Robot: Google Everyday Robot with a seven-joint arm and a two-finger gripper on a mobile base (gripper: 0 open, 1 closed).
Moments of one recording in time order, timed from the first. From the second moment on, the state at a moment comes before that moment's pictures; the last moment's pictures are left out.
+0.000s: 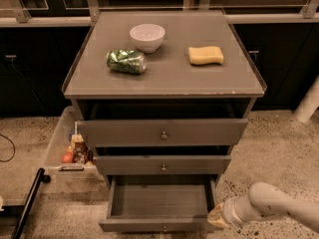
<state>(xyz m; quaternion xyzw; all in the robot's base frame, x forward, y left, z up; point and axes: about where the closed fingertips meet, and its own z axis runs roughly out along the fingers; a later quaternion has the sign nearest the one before) 0.414 -0.230 0.359 -0.54 0.80 0.19 0.19</state>
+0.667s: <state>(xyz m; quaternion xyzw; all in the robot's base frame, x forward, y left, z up) 0.409 -0.219 0.267 -0.52 0.80 0.23 0.19</state>
